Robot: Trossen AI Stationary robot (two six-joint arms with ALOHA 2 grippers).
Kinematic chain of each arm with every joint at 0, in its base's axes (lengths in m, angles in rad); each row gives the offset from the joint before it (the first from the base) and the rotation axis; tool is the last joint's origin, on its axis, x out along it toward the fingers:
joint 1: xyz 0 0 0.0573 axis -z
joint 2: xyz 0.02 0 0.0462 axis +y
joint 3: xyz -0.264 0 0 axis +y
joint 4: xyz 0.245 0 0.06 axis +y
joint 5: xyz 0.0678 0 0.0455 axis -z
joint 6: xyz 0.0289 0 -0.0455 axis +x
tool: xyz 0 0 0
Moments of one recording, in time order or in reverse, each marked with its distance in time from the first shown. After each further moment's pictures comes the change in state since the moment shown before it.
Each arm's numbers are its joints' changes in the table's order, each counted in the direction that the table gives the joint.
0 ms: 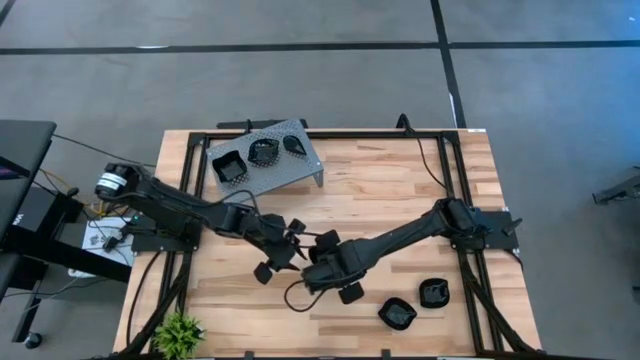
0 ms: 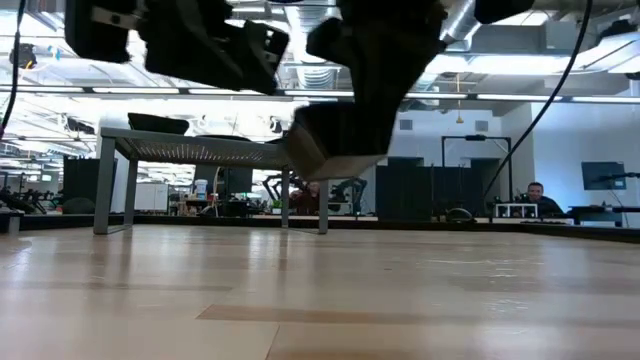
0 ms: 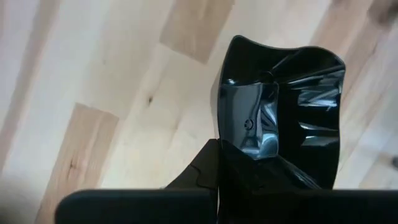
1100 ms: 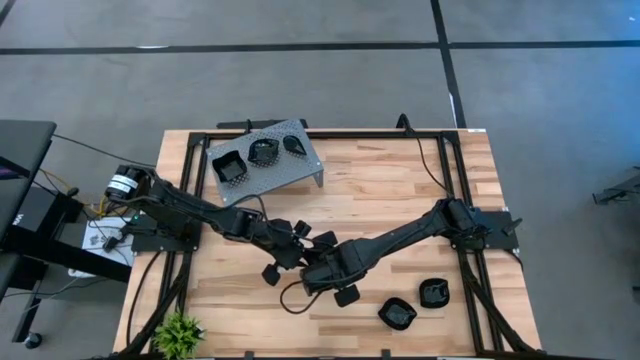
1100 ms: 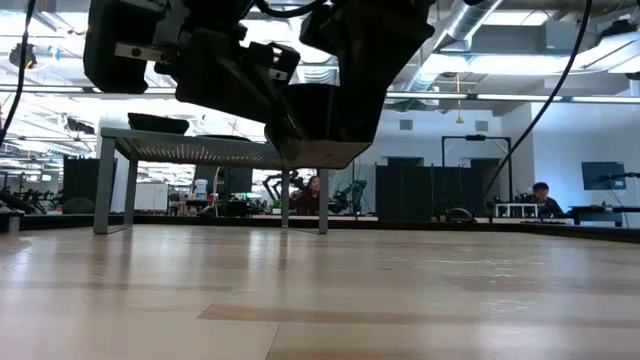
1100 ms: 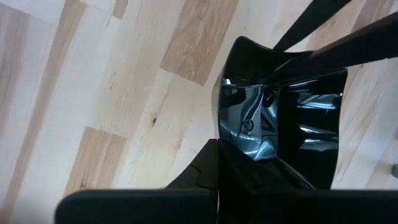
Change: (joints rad) left arm 0.002 0.101 0.000 -0.096 -0.058 0.000; right arm 0.001 0.001 -0.038 -0.034 -0.003 0.025
